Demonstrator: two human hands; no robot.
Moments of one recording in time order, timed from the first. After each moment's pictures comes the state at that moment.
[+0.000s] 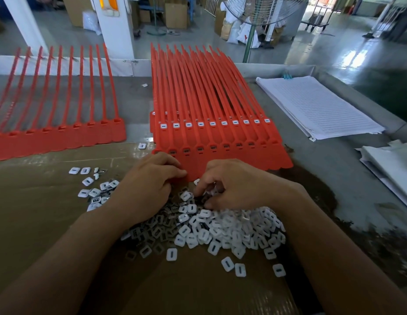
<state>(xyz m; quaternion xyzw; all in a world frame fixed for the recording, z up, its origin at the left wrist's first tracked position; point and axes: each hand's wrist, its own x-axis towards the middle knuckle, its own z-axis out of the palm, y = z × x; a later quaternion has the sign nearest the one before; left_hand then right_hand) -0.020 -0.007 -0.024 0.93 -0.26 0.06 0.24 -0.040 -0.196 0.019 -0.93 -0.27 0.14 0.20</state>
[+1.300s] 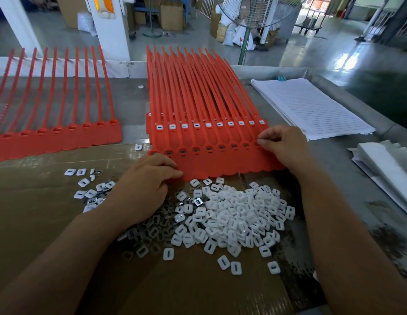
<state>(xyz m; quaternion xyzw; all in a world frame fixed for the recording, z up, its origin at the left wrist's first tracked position) -0.017 -0.007 -0.022 0.93 -0.27 0.06 0.24 0.007 -0.293 -0.003 -0.91 0.09 -0.16 0.38</state>
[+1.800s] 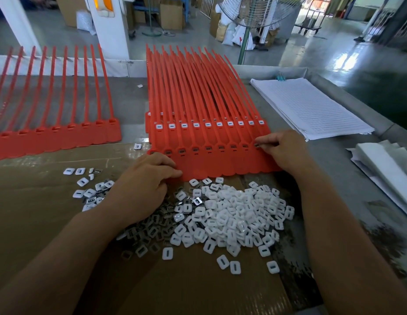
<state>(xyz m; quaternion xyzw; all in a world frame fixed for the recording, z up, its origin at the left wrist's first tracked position) -0.017 -0.007 -0.022 0.93 -0.27 0.06 0.24 0.006 -0.295 -0.005 -0.95 0.08 -0.13 0.27</state>
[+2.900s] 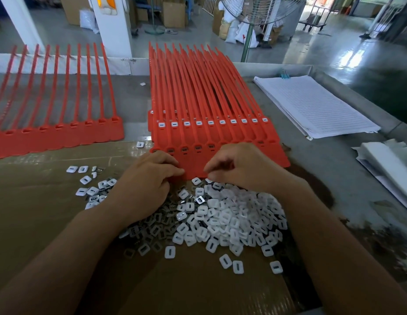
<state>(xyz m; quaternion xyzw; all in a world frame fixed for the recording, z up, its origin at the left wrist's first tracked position) -0.019 -0.009 -0.021 0.93 -0.27 0.07 0.23 -0.028 -0.217 0.017 -0.93 -0.21 0.05 0.29</state>
